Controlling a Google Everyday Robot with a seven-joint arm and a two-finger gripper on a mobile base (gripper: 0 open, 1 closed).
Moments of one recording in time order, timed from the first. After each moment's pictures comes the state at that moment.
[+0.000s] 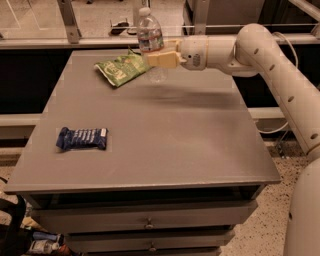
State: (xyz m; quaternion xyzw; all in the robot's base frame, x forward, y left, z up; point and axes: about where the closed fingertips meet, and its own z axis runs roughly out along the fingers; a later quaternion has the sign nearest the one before) arm 0.710 -0.006 0.941 -0.46 0.58 0.41 0.53
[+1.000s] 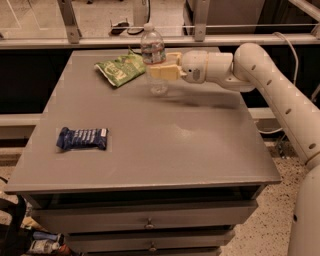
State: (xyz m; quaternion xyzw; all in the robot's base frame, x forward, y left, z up) arm 0.713 -0.012 0.903 -0.44 0.58 0.42 0.54
